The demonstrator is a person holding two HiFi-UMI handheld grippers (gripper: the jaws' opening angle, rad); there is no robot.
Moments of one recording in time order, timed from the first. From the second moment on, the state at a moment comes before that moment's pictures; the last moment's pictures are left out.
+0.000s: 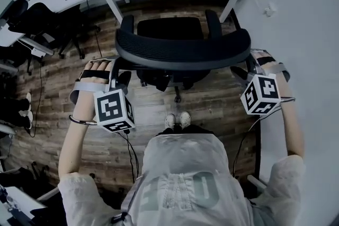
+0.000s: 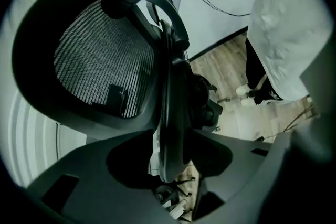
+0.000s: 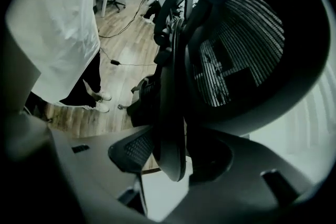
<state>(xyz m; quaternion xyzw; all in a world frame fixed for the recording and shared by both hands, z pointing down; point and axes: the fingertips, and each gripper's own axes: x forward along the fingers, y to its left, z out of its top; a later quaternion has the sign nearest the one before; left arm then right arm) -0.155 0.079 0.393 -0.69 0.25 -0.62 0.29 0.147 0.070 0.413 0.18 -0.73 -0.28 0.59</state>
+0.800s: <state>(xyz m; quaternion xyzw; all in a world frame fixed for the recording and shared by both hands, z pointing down) -0.146 0.043 0.412 -0.70 0.19 -0.63 0.27 0.154 0.029 0.423 0.14 -0.72 -0.27 0.62</state>
